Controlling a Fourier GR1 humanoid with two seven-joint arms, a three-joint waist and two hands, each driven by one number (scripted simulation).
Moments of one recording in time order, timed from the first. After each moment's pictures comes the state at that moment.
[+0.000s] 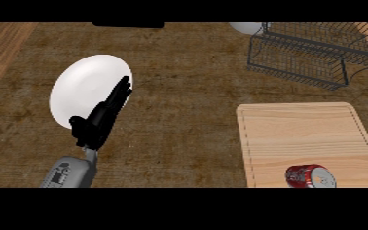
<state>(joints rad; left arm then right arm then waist) -0.18 0.21 -0.21 -1.33 0.15 0.01 -0.09 -1.09 -0.88 -0.04 -0.76 0.16 0.33 0.20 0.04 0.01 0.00</state>
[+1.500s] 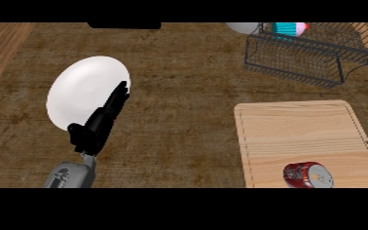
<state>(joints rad) -0.13 0.19 -0.18 -1.32 0.11 -0.02 -0.13 -1.36 -0.56 -0.24 -0.27 0.09 0.27 0.36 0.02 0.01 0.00</state>
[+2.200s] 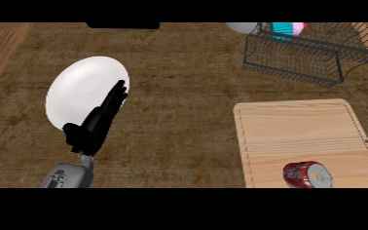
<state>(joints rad) -0.12 0.19 -0.16 -1.36 0.11 -0.03 -0.10 -1.25 -0.83 -0.33 -0.32 0.10 -0.08 0.21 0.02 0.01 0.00</state>
